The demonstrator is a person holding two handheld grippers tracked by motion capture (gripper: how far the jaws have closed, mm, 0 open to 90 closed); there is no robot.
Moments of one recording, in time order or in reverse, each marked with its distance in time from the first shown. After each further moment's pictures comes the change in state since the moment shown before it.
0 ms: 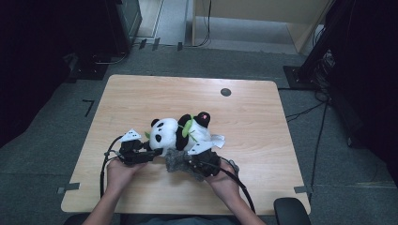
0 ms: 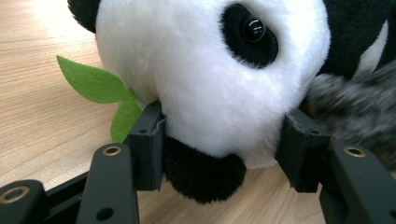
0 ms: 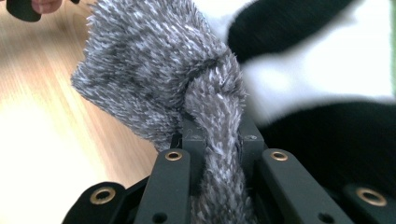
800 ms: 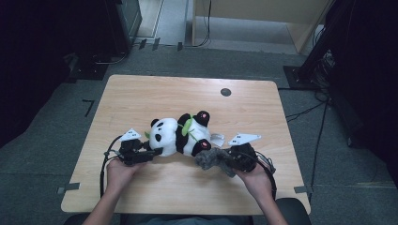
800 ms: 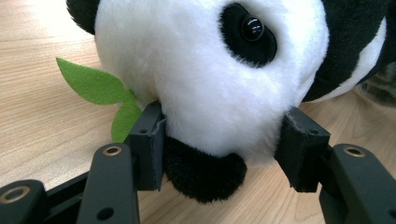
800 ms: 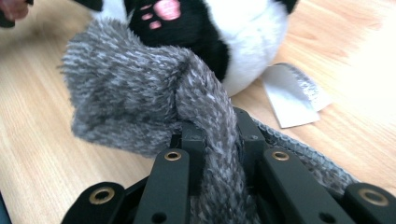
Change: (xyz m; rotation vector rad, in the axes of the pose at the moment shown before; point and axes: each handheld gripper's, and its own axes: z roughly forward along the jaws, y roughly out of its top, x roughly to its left) left arm 0.001 0.001 0.000 -0.001 -0.006 -0.011; right arm -0.071 -0.040 -0.063 -0.031 -0.002 0.168
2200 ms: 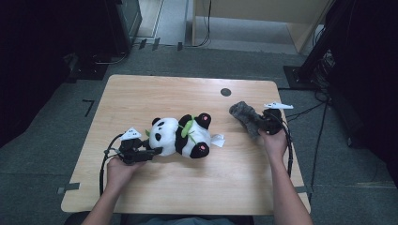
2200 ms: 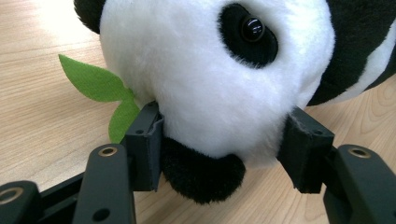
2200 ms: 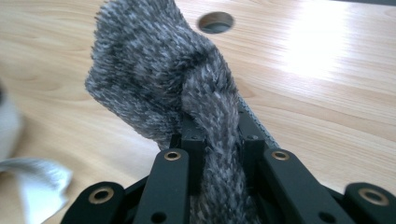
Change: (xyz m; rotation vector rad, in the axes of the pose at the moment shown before) left arm 0.003 0.003 0.000 0.006 0.006 0.041; right arm -0.173 0.001 0.017 -0.155 -0.280 0.287
